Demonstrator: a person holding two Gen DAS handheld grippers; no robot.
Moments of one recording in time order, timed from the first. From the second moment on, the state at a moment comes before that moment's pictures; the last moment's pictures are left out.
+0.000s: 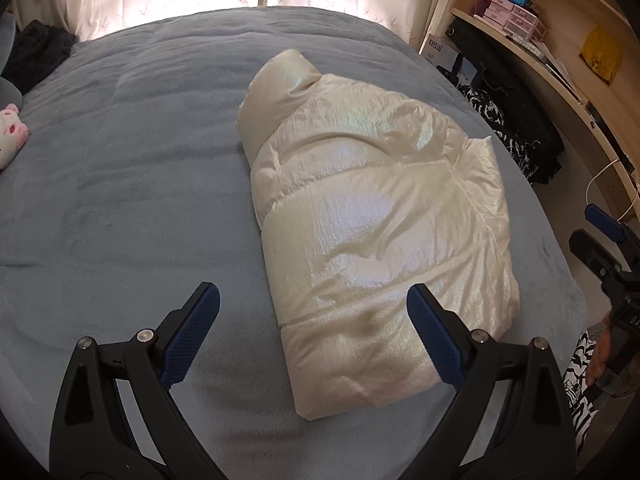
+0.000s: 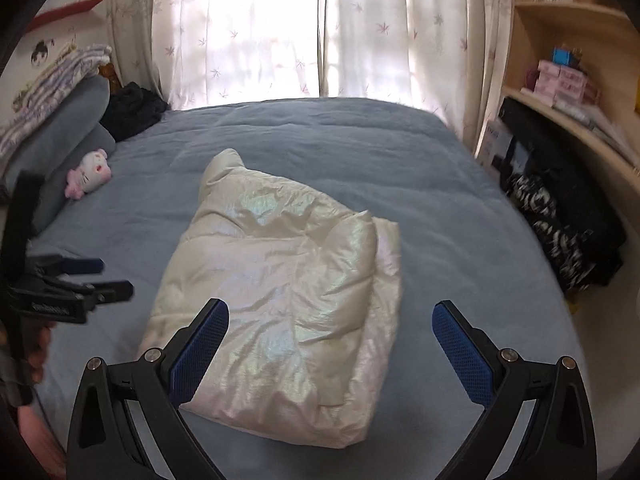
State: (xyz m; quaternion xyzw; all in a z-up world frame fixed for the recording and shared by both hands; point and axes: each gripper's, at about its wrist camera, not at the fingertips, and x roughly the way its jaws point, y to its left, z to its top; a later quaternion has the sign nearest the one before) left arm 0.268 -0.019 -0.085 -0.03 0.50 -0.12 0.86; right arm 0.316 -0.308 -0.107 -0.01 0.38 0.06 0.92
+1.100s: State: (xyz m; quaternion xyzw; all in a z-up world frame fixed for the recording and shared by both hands) left arm 0.327 -0.025 -0.186 -0.18 0.54 -0.19 0.80; right arm 0.414 -0.357 -0.231 0.17 0.48 0.08 0.85
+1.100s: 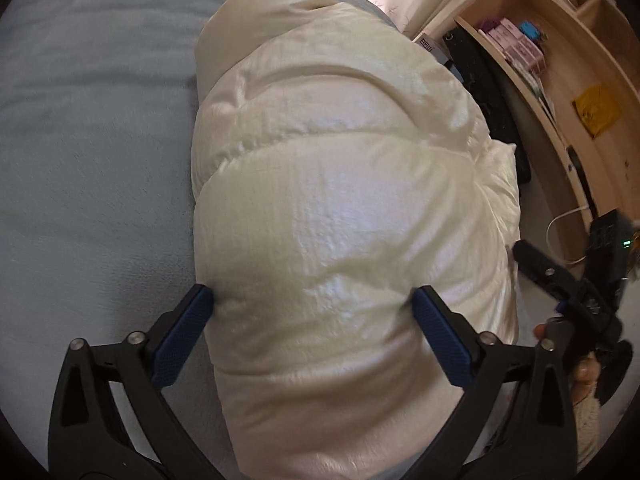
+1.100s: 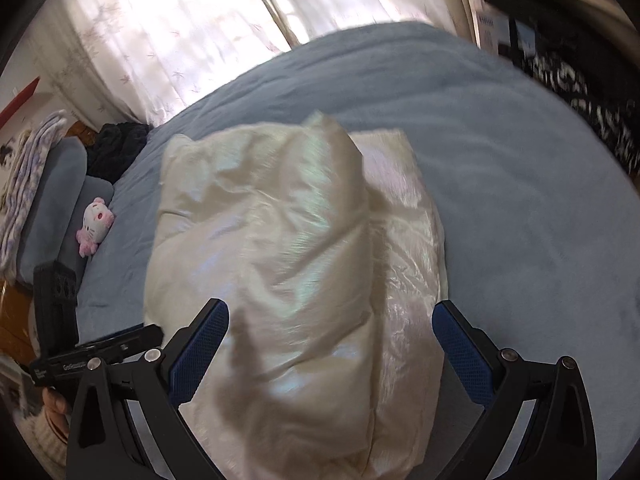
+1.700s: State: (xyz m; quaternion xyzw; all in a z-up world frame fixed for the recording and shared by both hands) left arm 0.353 -0.020 -0.234 -0.23 0.57 -0.23 0.76; right arm 0.462 -0.400 -0.326 0.34 0.55 0.15 0.75
